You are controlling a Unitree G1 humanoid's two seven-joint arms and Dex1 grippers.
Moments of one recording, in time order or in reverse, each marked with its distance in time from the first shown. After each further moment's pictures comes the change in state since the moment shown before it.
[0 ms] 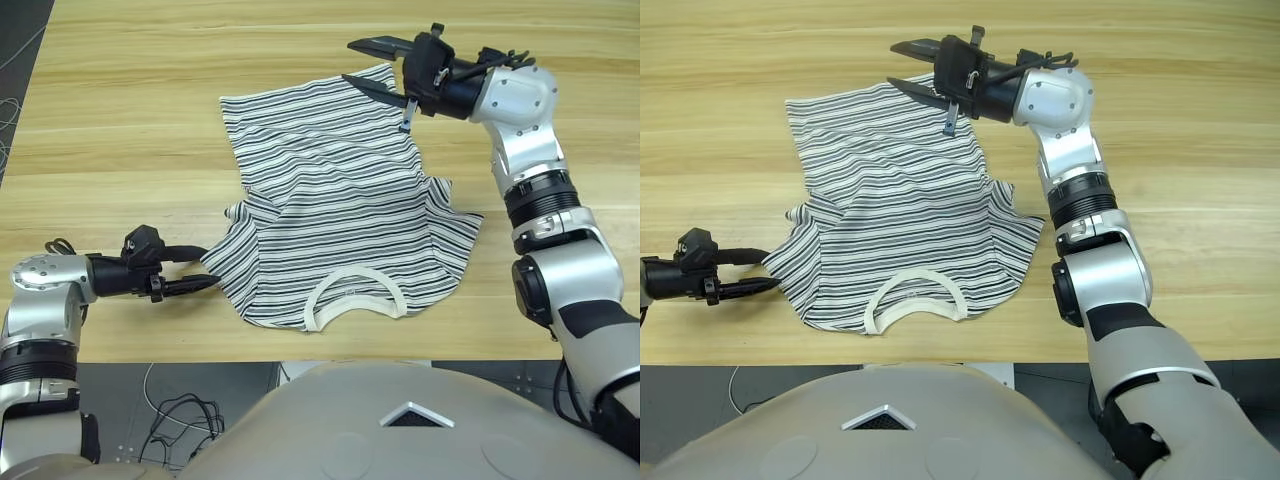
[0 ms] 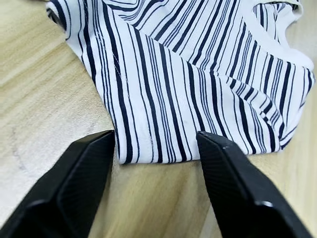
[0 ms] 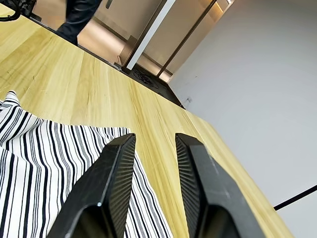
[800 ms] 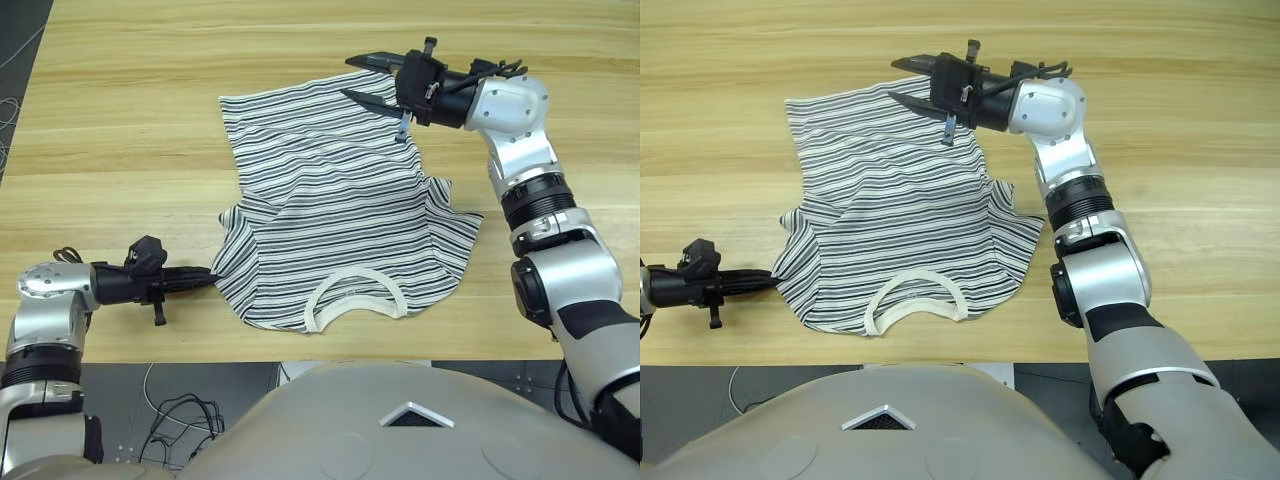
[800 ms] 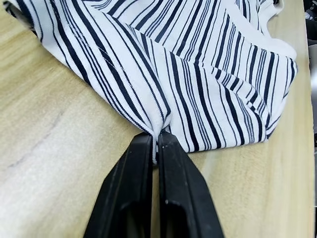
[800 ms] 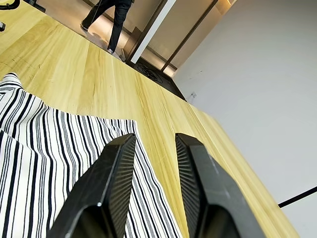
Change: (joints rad) left arm 0.014 -0.007 0.003 0.020 -0.027 -0.054 -0.080; right arm 0.001 0.003 0.026 0.044 -0.027 -0.037 -0.020
